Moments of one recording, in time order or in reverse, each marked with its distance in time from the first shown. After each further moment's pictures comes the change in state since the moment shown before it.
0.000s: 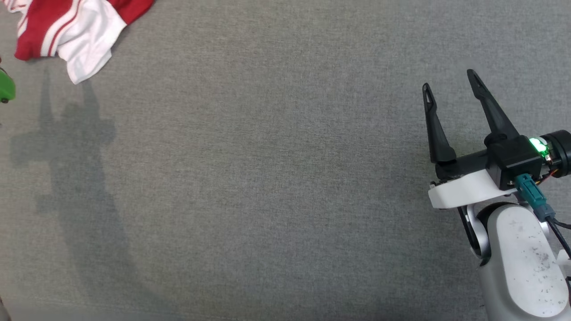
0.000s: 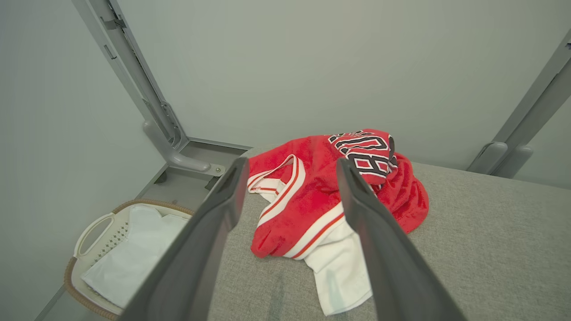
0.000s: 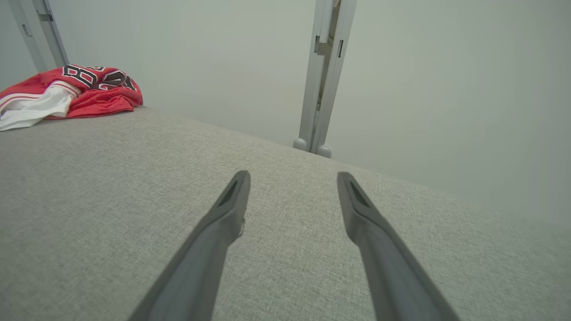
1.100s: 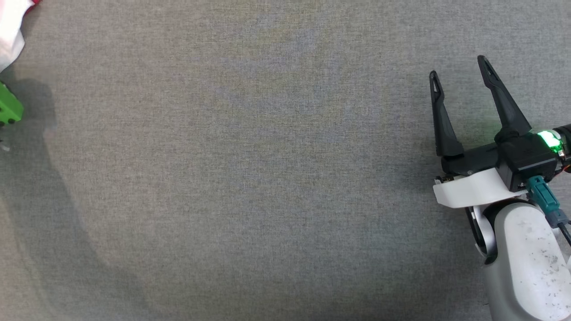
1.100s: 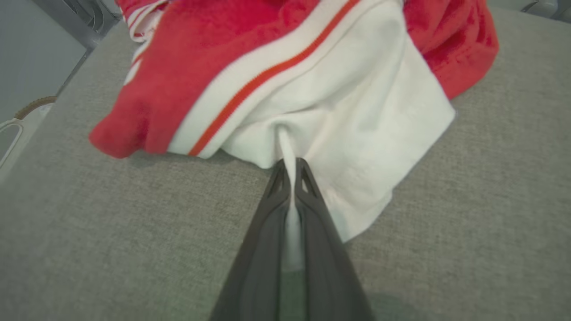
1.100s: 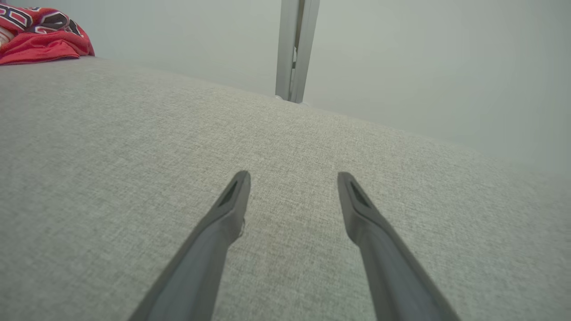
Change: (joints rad) left arm -0.088 0.077 -0.309 0.274 -0.302 -0.004 0.016; right arm 0.004 0.000 -0.004 -0.097 -0.022 0.000 0.018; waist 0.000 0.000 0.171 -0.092
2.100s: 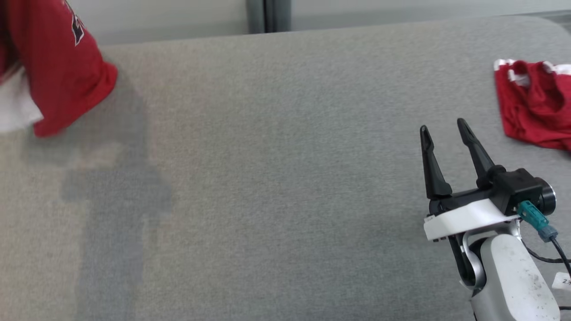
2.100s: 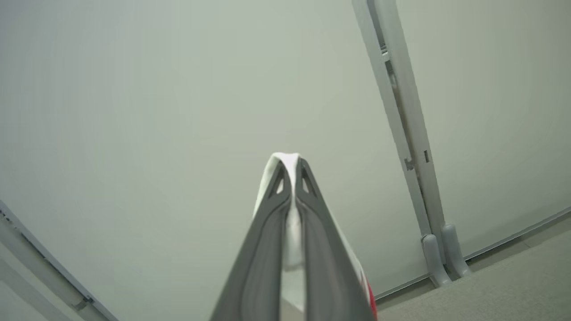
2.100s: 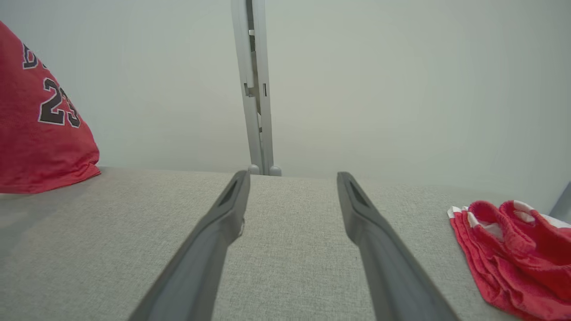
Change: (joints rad) left arm -0.271 0.201 -0.314 -0.353 0.185 0.000 -0.110; right arm 0.075 0.000 0.014 0.253 0.256 0.000 -0.108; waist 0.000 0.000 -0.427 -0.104
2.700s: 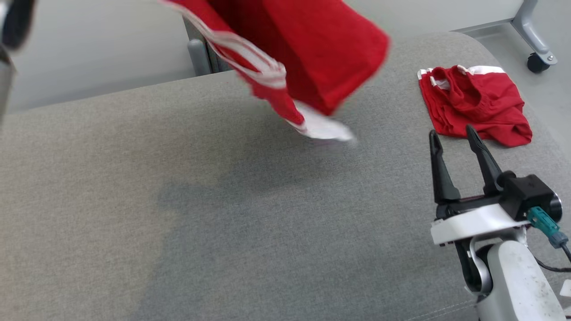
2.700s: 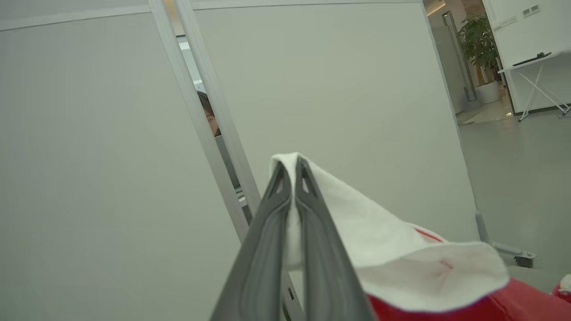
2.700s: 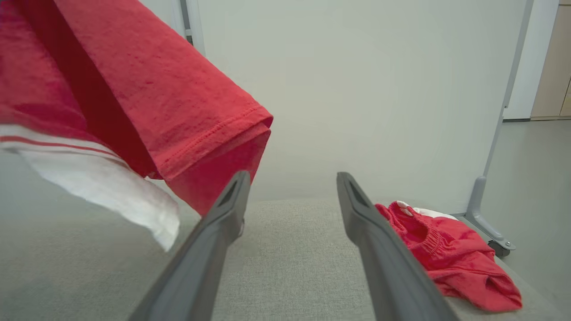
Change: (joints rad) left arm -0.069 -0.202 -0.039 -0.114 -0.077 0.005 -0.043; right arm 0.025 0.000 -0.019 -0.009 0.046 0.000 0.000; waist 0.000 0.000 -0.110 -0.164
